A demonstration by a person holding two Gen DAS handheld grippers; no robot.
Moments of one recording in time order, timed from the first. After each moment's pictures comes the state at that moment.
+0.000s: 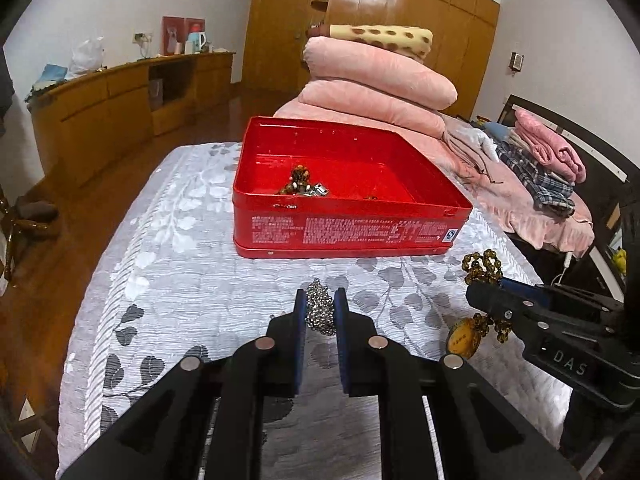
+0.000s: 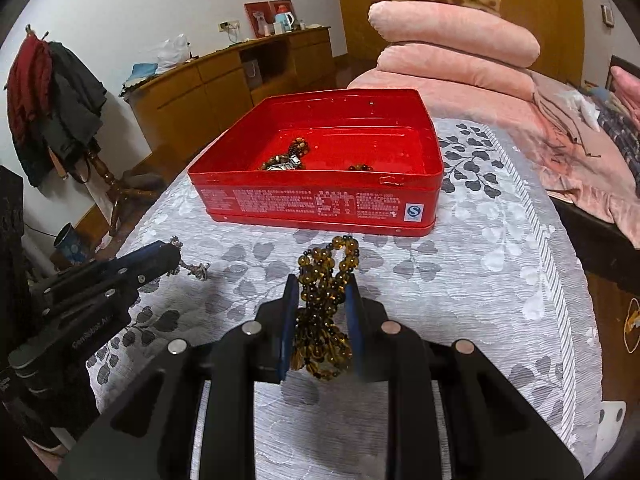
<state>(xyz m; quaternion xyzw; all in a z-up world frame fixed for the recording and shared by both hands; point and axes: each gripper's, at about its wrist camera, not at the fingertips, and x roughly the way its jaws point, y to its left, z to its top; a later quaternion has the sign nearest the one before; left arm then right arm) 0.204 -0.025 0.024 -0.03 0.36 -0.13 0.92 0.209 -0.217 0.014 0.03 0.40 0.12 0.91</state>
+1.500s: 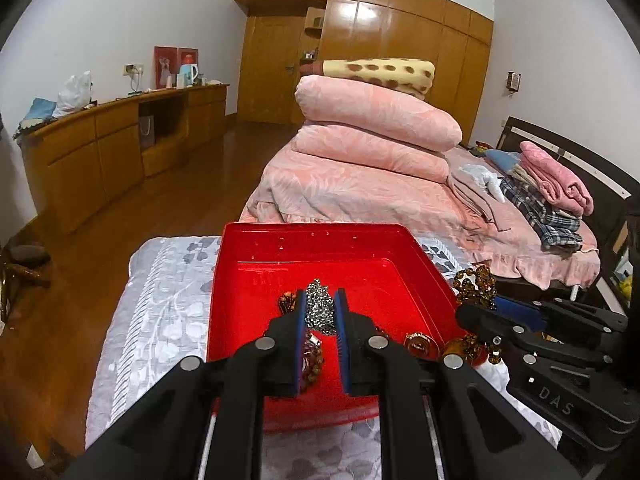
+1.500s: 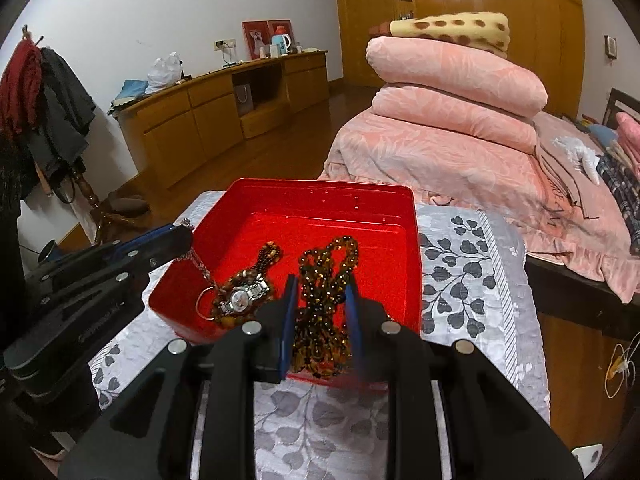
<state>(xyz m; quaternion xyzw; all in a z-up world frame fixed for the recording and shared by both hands) 0.318 -0.053 0.084 -0.03 0.31 -0.14 0.94 0.321 -0.222 0.074 0.00 0.36 0.11 0.93</state>
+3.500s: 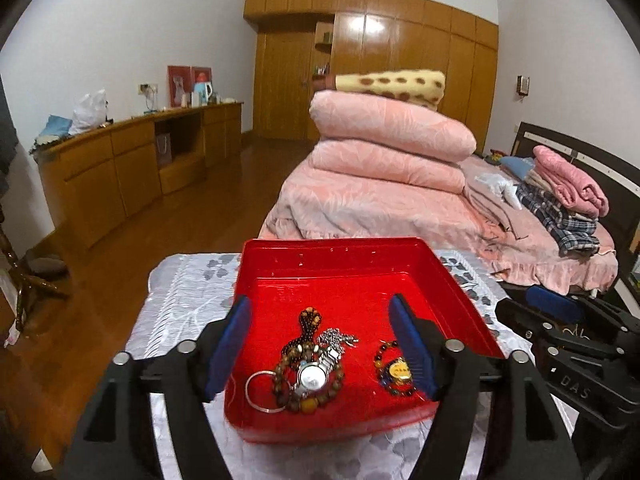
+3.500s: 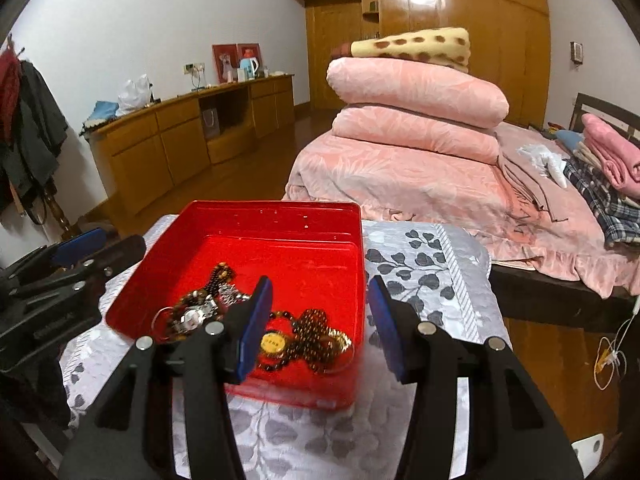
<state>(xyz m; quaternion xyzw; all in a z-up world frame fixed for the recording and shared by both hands) 0.307 -0.052 0.093 -0.01 0.27 -0.10 0.96 0.311 -0.252 0.069 0.01 0.31 0.05 0.95</state>
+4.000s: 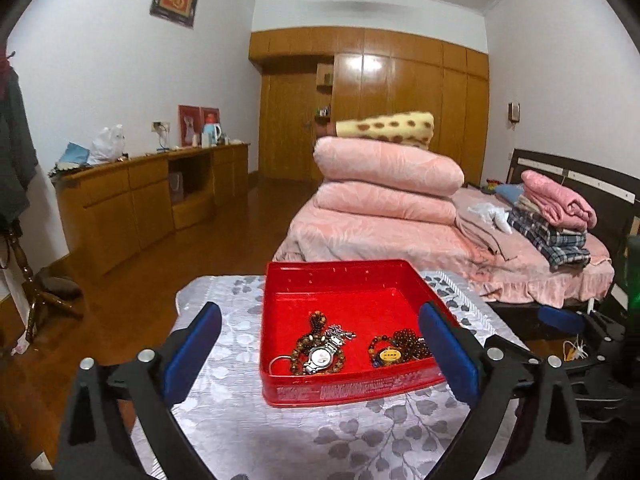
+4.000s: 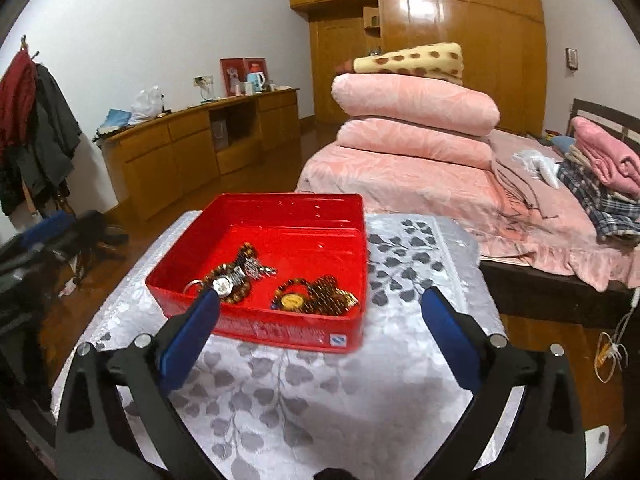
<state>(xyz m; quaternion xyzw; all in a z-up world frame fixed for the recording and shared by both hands) 0.217 -0.033 0.122 -0.01 0.20 -0.09 0.98 0.237 -0.248 0.075 0.00 0.29 0.05 0.96</state>
